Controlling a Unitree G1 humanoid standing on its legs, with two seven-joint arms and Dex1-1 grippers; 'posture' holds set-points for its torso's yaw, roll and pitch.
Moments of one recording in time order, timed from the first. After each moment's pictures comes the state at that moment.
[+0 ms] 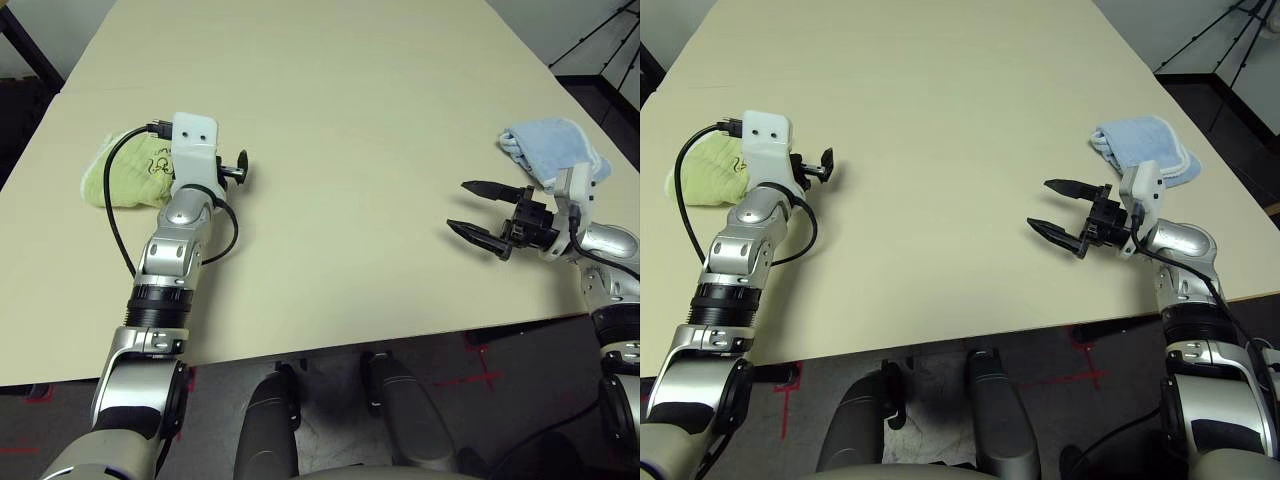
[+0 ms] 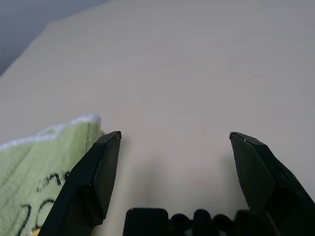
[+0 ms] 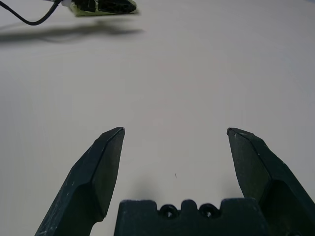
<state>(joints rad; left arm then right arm) -0.69 0.45 0.04 0.41 -0.05 0.21 -0.05 -0.53 -0.58 -0.16 0.60 0.36 -0.24 1.30</state>
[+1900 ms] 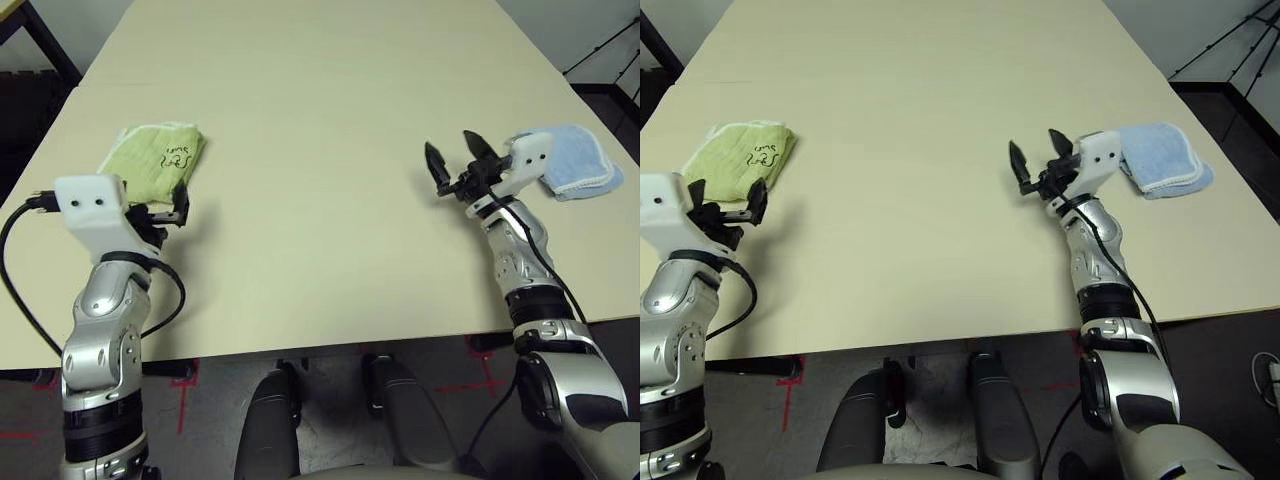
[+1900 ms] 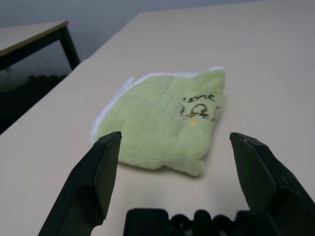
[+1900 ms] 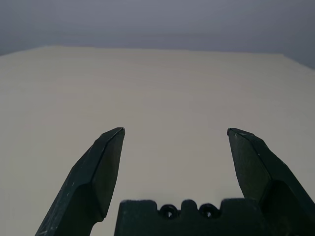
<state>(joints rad) -0.12 0.40 0.42 -0.35 -0.24 0.42 -0.02 -0.70 -0.28 -0.23 0.75 0.22 -0.33 0.36</state>
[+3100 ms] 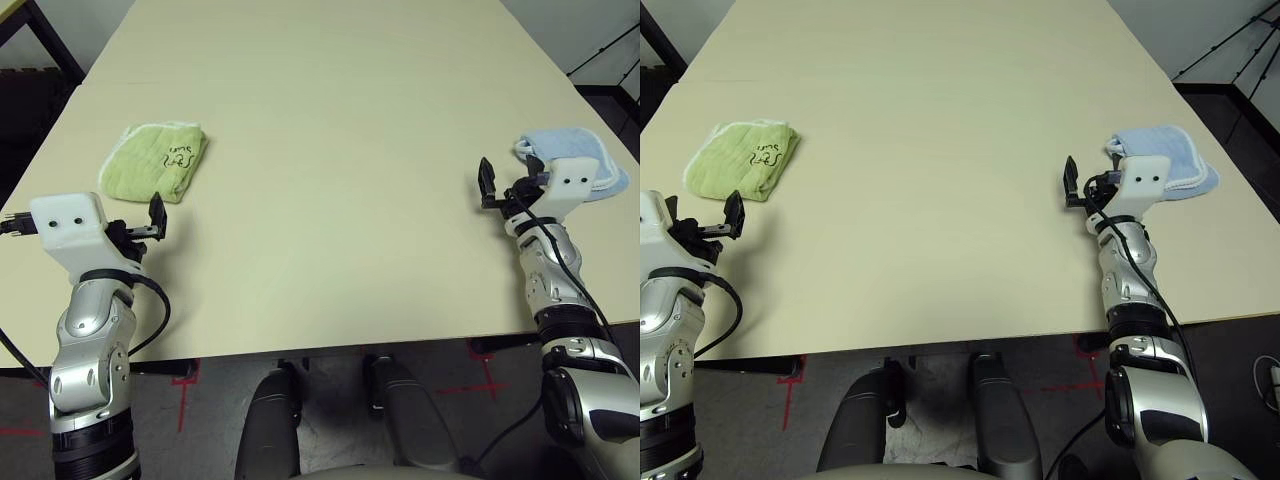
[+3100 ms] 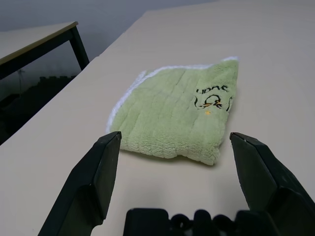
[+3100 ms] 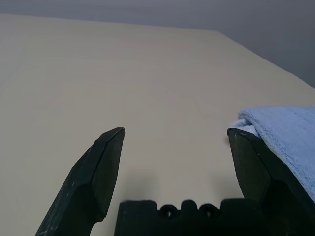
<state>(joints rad) -0.07 0.40 0.42 -0.35 -0.21 0.37 -0.03 -0.57 -0.35 -0.25 0.70 0.20 -0.31 0.25</state>
